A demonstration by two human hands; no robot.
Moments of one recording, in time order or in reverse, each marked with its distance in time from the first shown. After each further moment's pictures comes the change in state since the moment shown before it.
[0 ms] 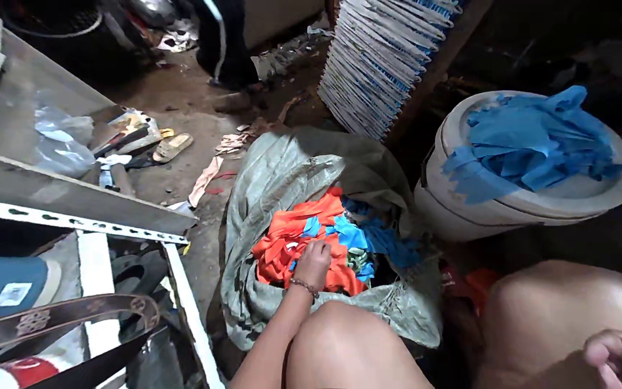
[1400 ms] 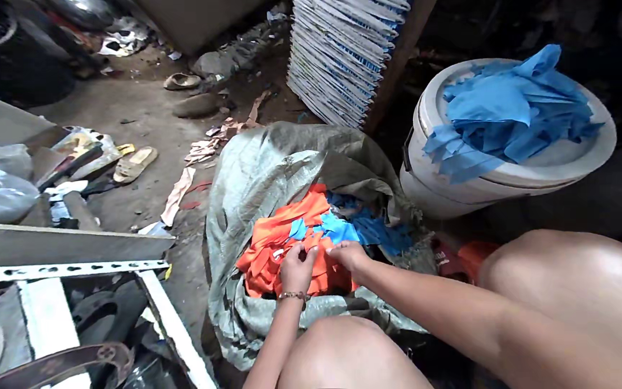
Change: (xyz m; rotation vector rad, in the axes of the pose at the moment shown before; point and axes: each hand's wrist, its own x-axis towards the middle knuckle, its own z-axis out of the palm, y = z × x) left_hand 0.002 -0.004 0.000 -0.541 0.244 -0.419; right_hand 0.341 0.081 0.176 0.169 0.321 0.389
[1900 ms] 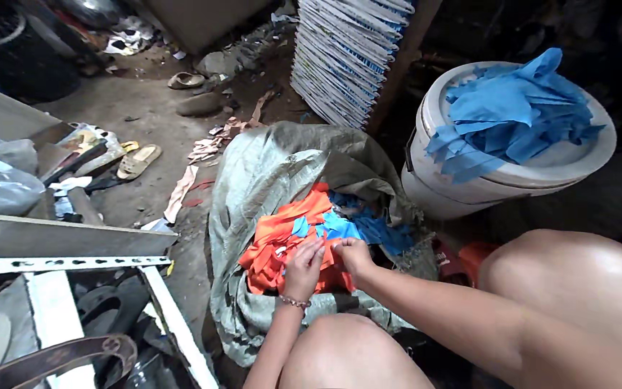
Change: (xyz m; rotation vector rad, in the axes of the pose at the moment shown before) left_hand -0.018 -0.003 -0.002 -0.068 0.051 0.496; right_hand -0.023 -0.008 0.008 0.168 0.111 -0.039
